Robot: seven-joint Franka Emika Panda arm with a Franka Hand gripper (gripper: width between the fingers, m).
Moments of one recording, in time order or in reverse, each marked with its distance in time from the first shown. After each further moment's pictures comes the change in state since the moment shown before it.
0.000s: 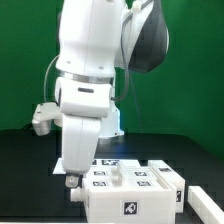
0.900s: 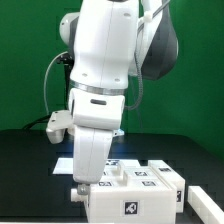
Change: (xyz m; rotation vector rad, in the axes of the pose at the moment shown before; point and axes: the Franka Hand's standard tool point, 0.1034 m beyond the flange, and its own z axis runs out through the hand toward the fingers) arm 0.018 0.003 0.005 0.010 -0.001 0.070
